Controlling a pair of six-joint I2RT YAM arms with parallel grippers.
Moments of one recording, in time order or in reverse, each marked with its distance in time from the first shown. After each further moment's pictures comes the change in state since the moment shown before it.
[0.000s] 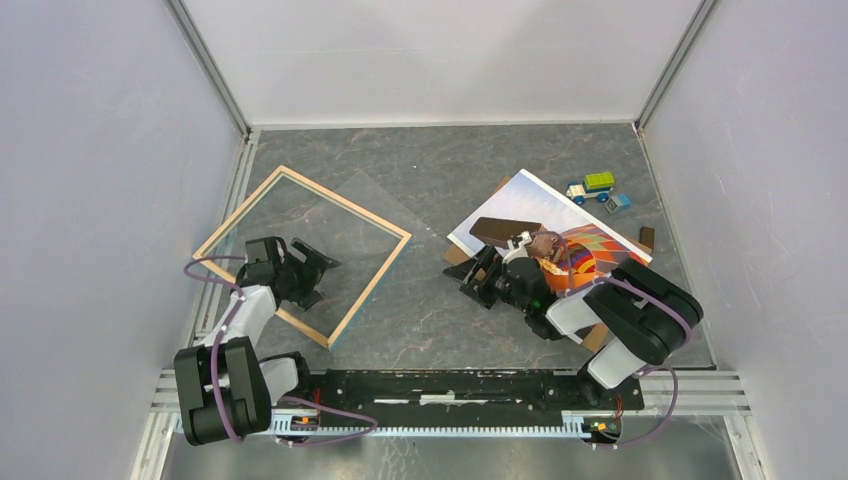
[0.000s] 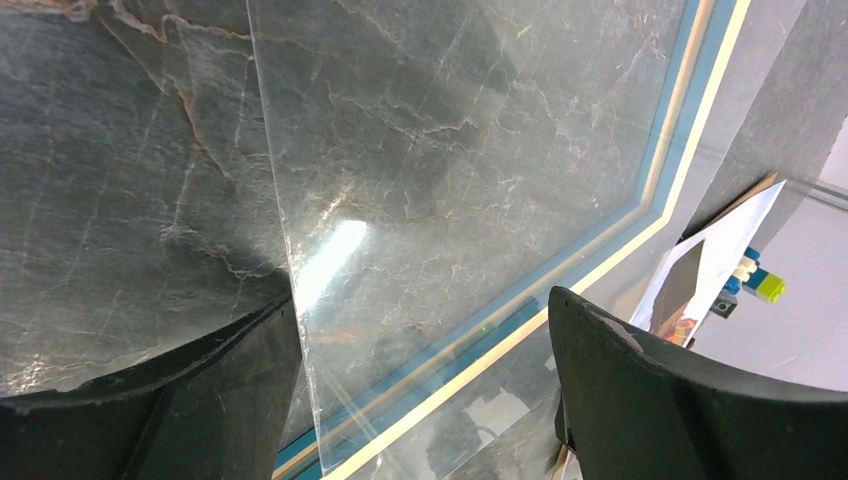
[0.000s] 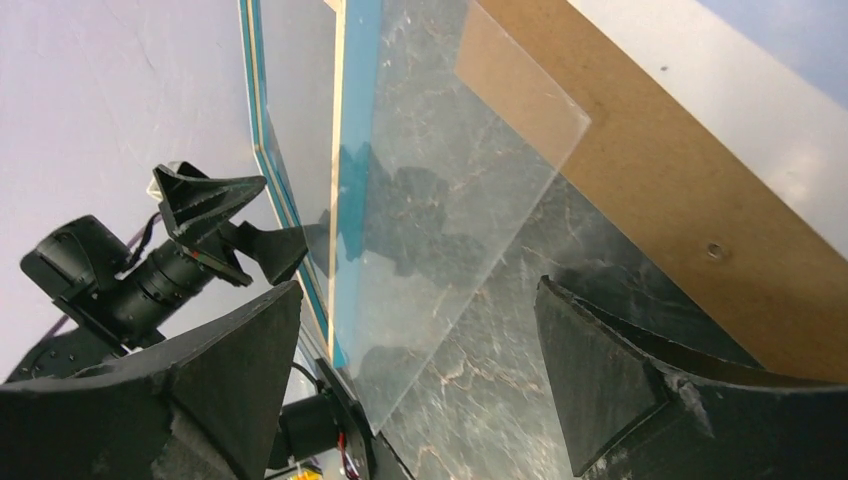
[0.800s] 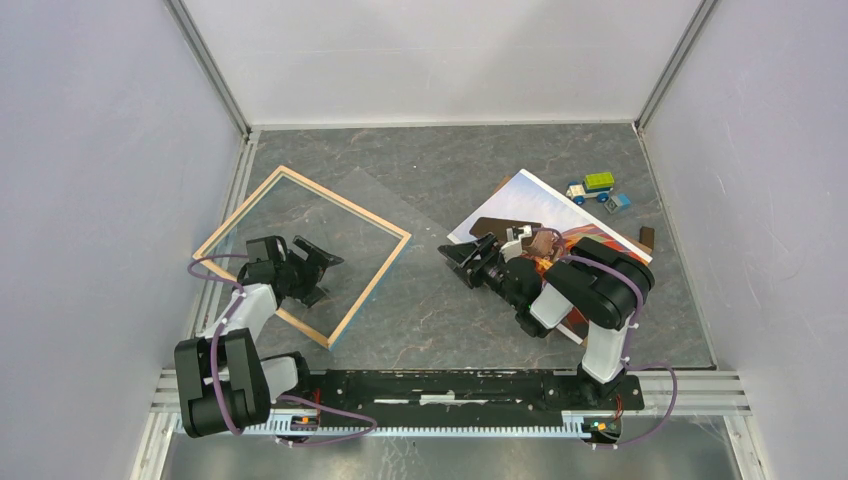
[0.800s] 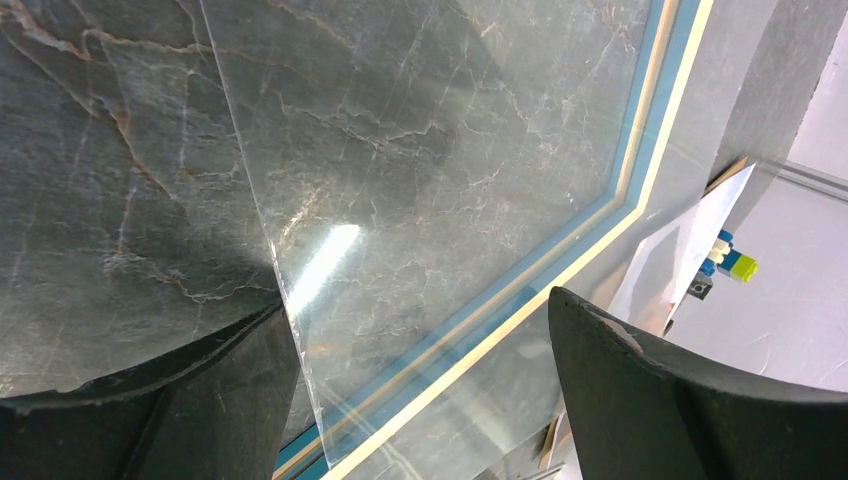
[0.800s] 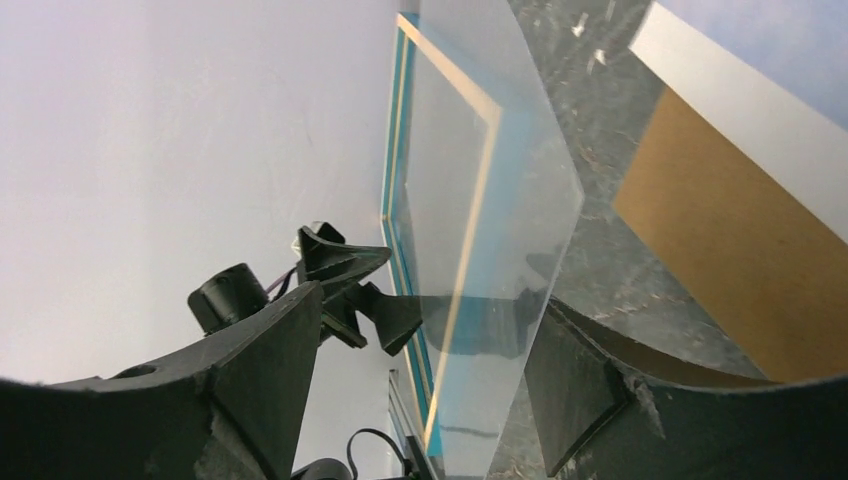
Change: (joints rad) left arm 0.000 0.039 -0.011 0.079 0.054 -0.016; right arm 0.020 0.283 0.064 0.486 0.106 0.117
